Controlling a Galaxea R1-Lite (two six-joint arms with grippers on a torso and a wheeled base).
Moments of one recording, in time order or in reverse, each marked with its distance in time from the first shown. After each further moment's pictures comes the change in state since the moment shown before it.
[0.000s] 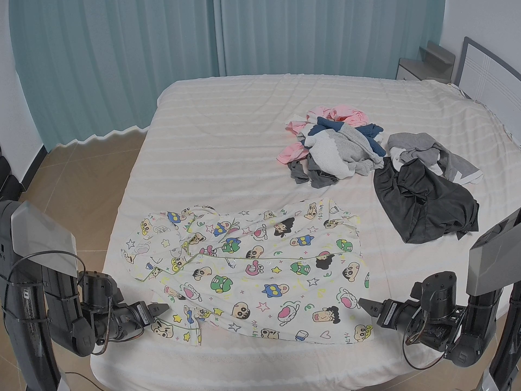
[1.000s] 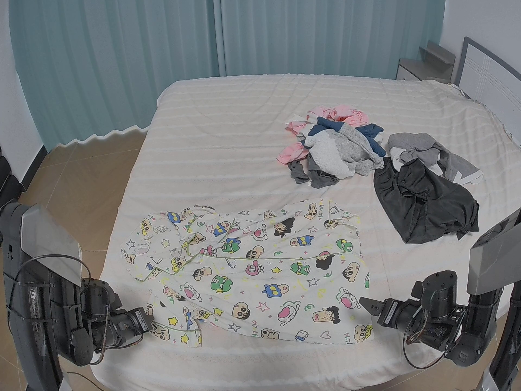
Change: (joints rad) left arm -0.009 0.051 0.098 -0.175 -0.006 -0.006; right arm -0.006 -0.002 -0.002 0.000 0.000 0.001
